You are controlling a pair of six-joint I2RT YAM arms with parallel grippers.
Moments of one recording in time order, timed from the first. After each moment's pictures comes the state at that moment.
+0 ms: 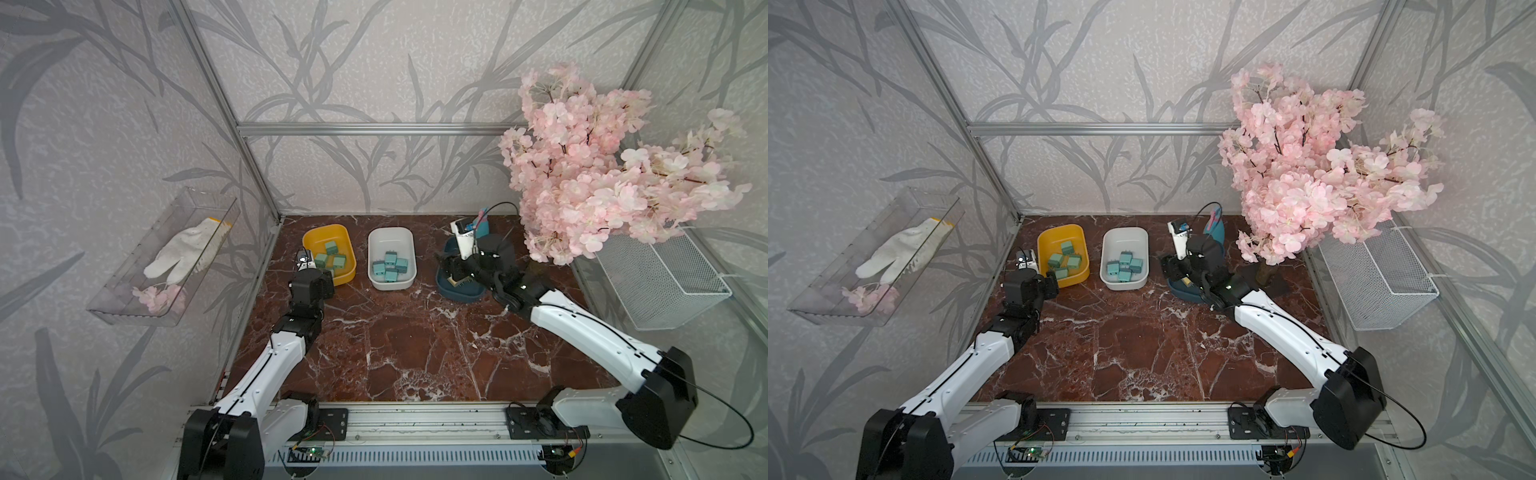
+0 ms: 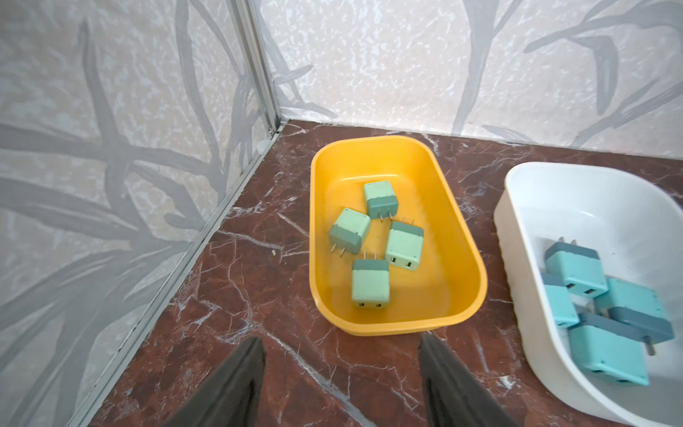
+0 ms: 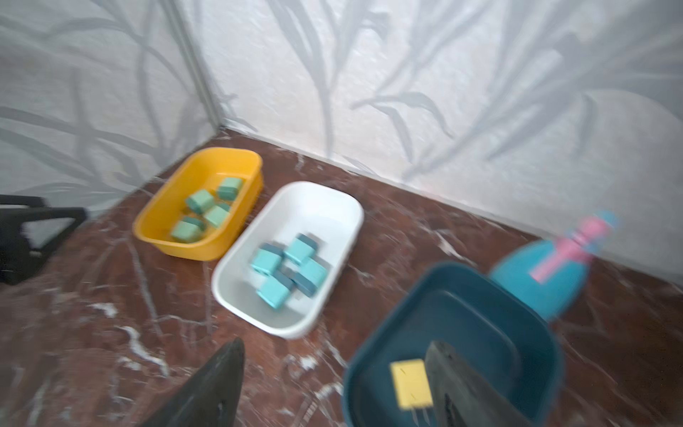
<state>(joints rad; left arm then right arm) -0.13 1.04 0.53 0.06 -0.40 -0.11 0.59 1.23 0.96 -0.14 0.14 0.11</state>
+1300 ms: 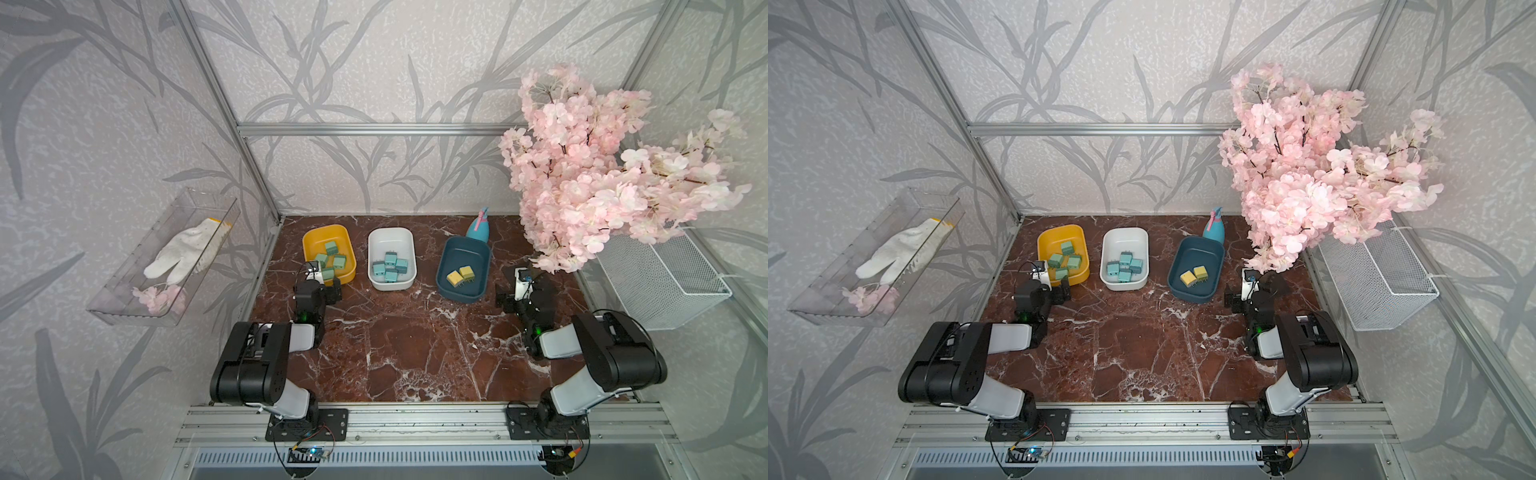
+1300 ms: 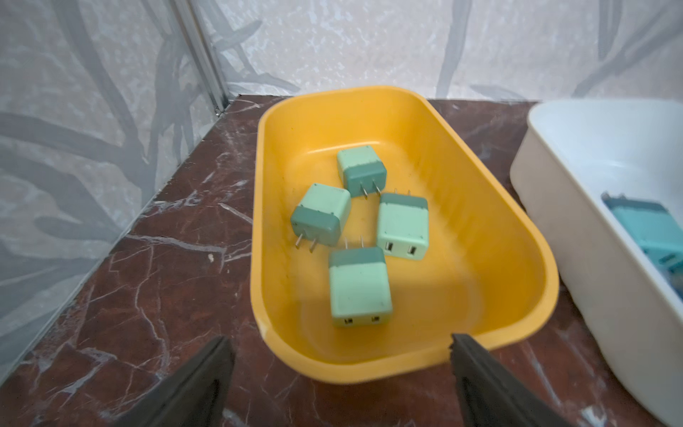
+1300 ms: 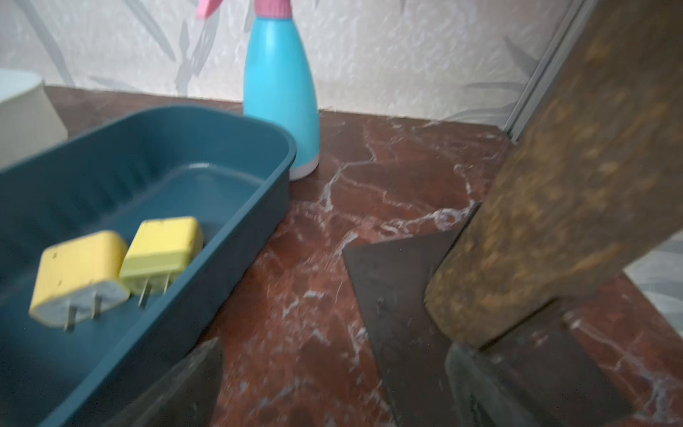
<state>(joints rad) 0.01 1.52 0.39 0.75 -0.16 -0.02 0.07 1.59 0.29 1.02 0.06 -0.03</state>
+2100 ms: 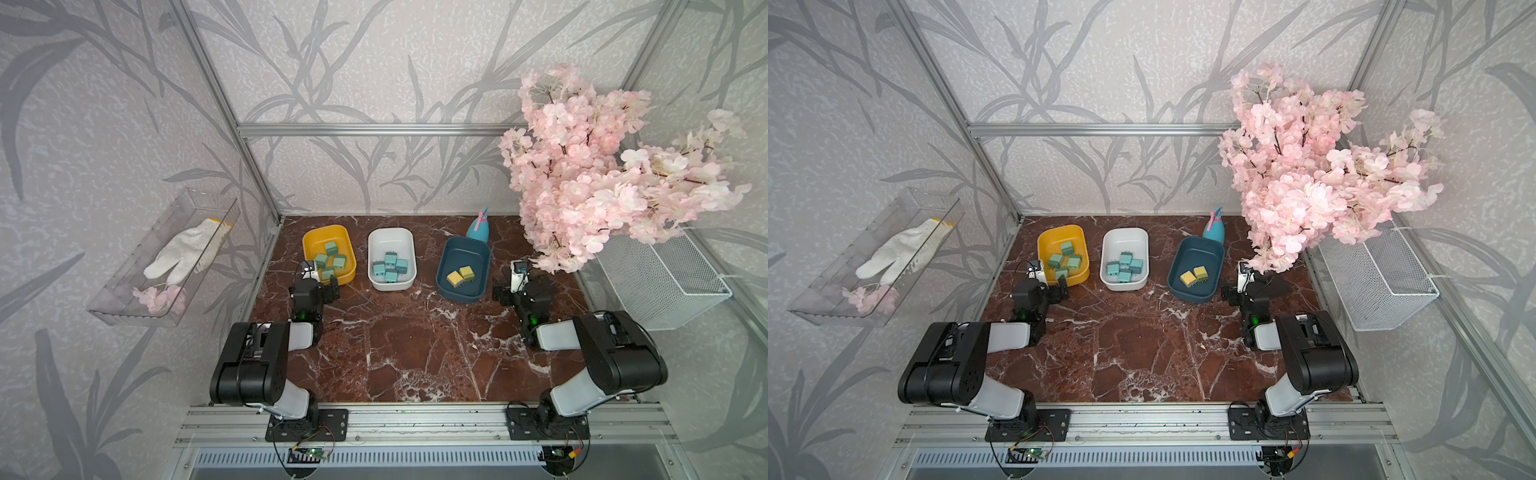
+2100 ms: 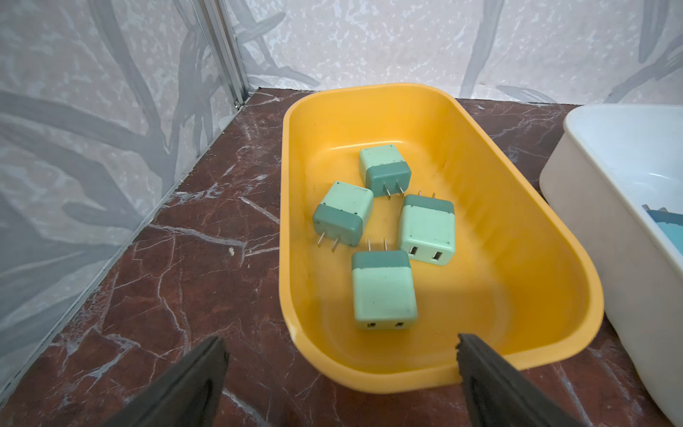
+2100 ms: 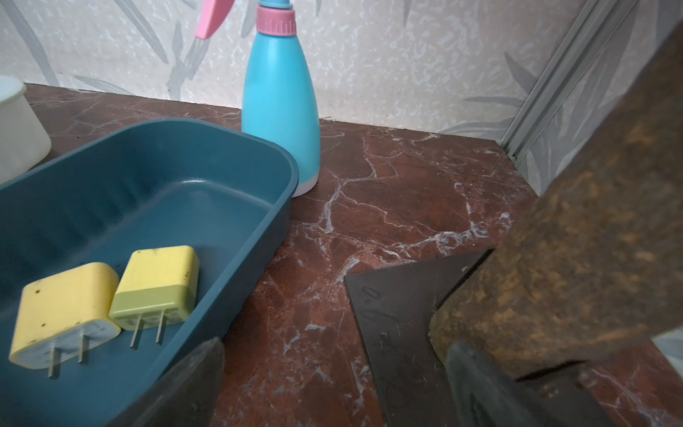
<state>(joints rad) 0.02 1.52 0.40 0.72 -0.18 -0.04 0.10 1.59 0.35 0.91 0.09 -0.06</state>
